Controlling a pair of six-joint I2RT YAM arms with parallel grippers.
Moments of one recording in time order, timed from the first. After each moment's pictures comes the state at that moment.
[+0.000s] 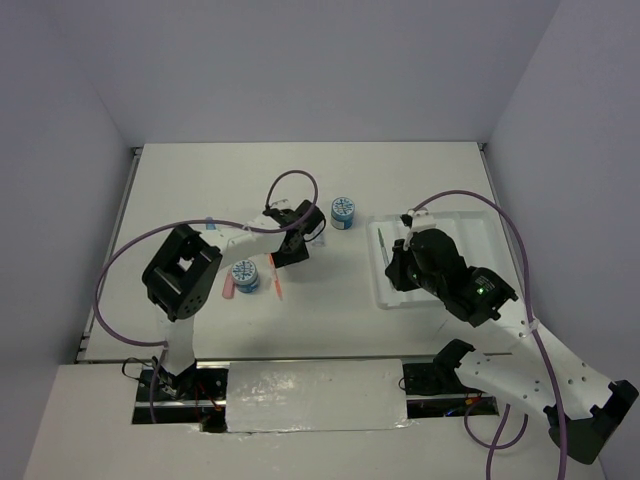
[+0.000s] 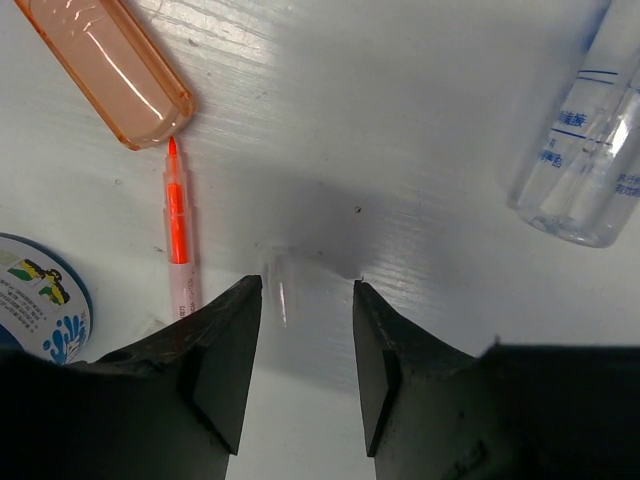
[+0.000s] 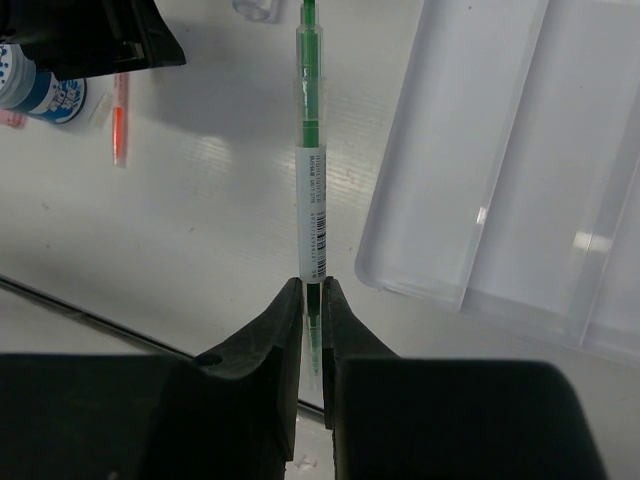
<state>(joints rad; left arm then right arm) -0.70 1.92 1.33 -0.69 -0.38 -1.03 0.67 0.78 0.85 -0.75 0.17 0.41</state>
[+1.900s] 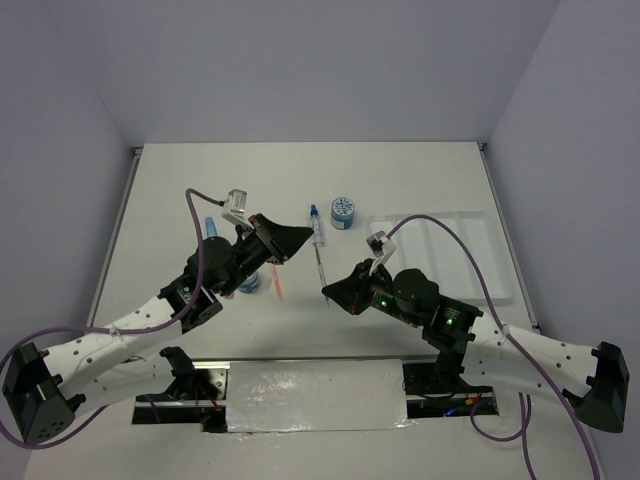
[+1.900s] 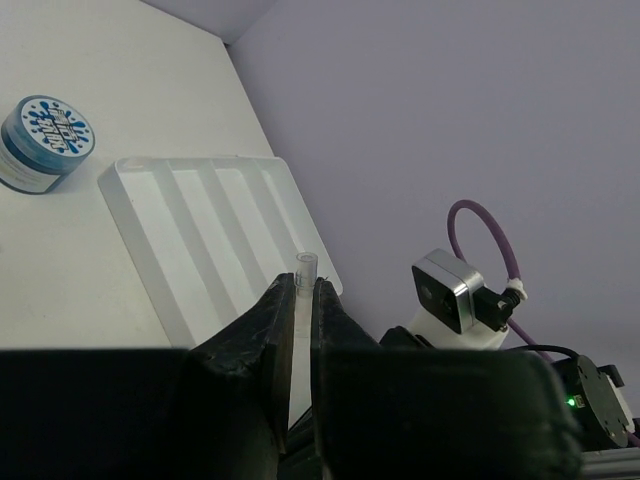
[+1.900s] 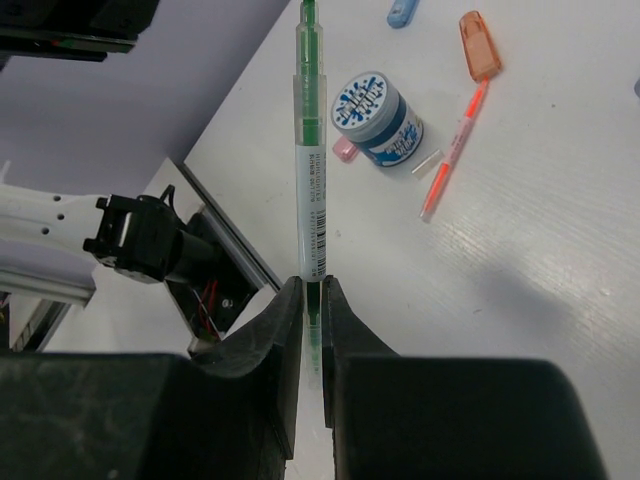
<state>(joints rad) -0.83 0.94 0.68 0.31 -0.13 -0.92 1.05 0.74 0.49 0.07 0.09 0.67</state>
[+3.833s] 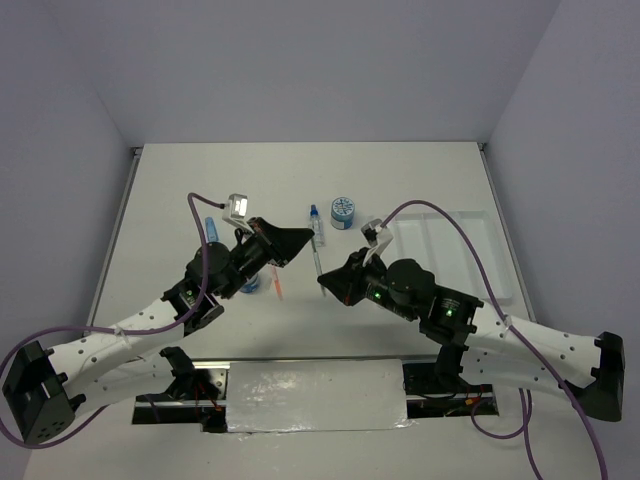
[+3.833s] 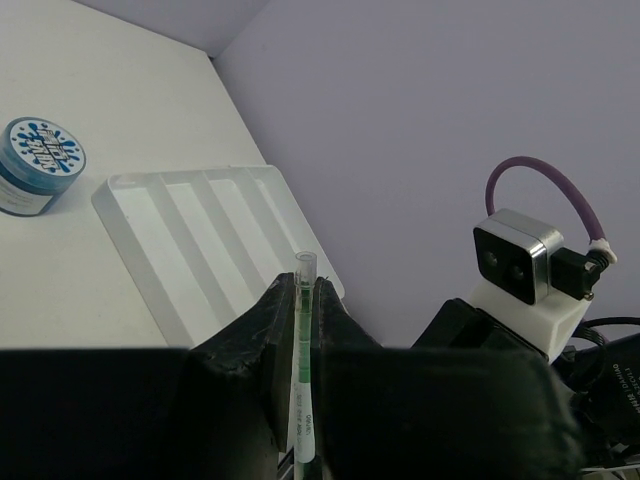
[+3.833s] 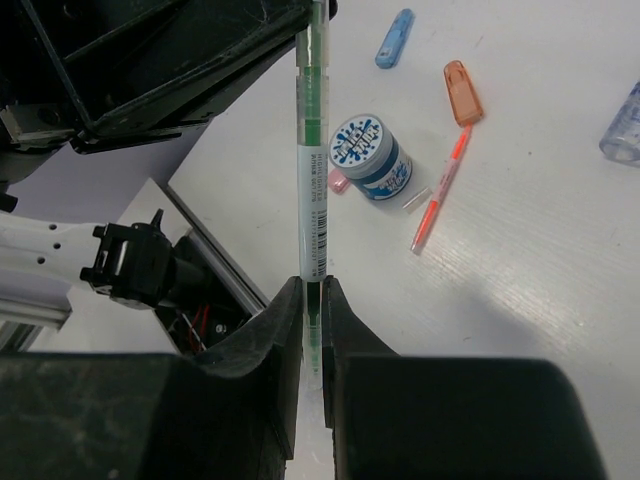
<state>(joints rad) -0.83 0.94 0.62 0.43 -0.11 -0.87 1.09 0.82 0.66 -0.03 0.20 0.62</state>
